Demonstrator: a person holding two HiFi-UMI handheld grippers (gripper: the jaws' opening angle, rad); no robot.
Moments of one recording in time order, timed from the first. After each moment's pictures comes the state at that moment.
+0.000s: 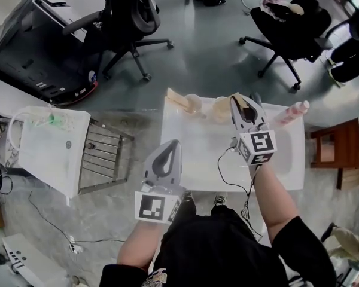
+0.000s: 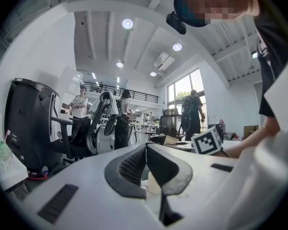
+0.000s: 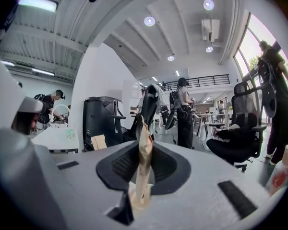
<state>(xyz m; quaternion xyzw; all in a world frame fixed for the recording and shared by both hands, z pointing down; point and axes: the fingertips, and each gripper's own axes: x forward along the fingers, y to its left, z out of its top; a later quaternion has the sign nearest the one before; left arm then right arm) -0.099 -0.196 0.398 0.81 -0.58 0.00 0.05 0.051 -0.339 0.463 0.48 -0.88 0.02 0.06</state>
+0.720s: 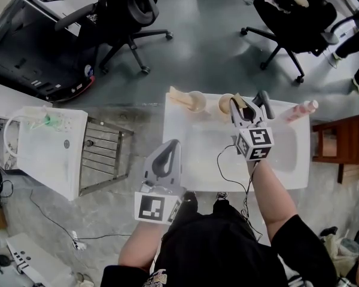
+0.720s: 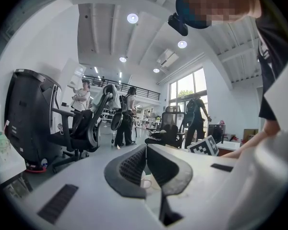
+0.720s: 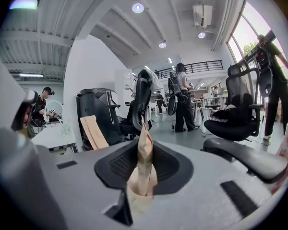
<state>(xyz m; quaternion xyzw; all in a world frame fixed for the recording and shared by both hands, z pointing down) -0.118 -0.217 0.428 0.81 -0.58 0.01 0.08 0.045 -0.362 0.543 0.50 -0.86 0.09 0.10</state>
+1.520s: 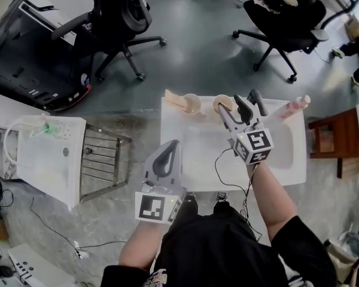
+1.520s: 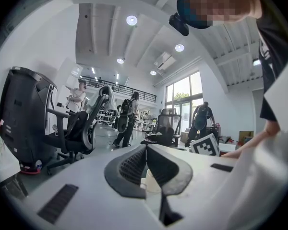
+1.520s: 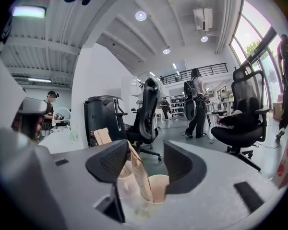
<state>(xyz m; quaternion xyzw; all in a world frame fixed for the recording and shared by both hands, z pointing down) -0.109 -0.212 0.419 0.83 -0.56 0.00 0.07 0.033 -0.341 0.506 0.47 -0.88 0.07 0.06</state>
